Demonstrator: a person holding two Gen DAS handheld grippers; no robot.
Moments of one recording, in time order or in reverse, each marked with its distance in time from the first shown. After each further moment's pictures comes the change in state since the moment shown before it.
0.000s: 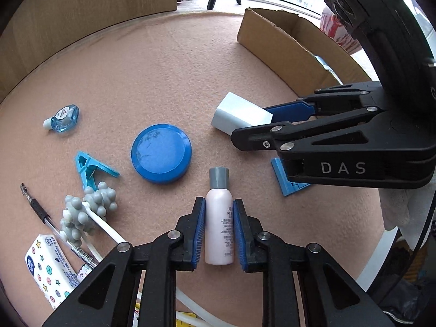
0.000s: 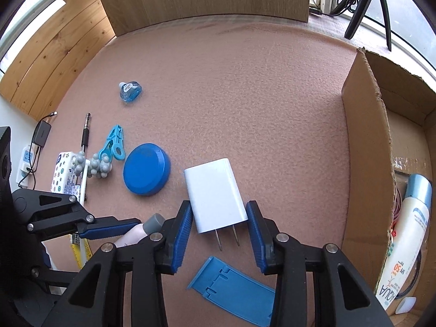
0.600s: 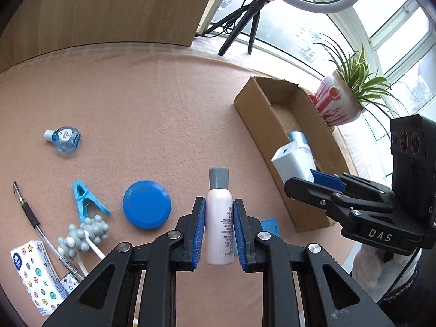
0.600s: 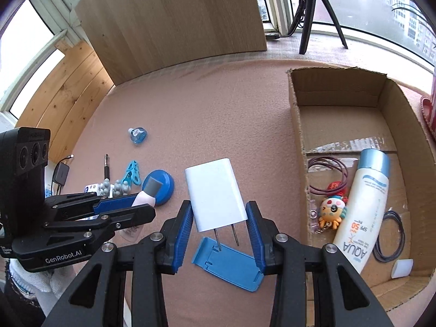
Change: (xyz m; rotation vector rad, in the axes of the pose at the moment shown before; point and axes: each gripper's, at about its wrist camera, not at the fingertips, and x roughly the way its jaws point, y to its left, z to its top) left arm -0.046 0.006 0.045 -0.226 -0.165 -0.164; right arm -0.075 -0.035 -0.024 0.159 -0.183 0.048
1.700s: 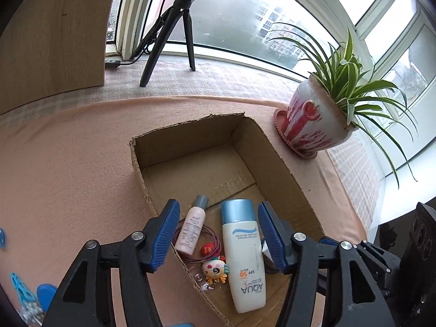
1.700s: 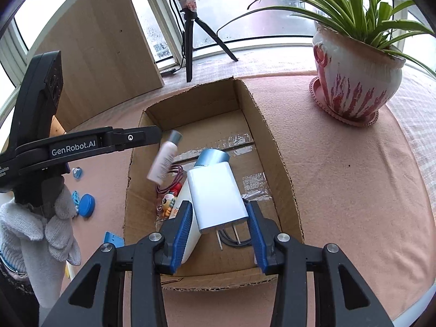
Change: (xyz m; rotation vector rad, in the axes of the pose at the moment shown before) left arm 0.111 -0.141 0.101 0.100 -0.032 -0.012; right arm -0.080 -0.135 -0.025 0.161 -0.131 -0.199
